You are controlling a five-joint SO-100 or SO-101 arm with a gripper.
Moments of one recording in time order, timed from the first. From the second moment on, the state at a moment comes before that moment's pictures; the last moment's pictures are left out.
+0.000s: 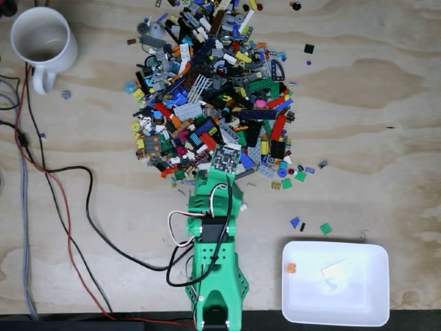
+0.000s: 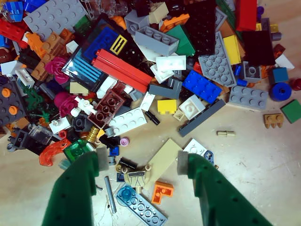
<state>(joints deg) -1.7 149.2 128.1 75.1 -65.3</state>
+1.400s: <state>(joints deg) -33.8 102.4 109.2 65.2 -48.3</state>
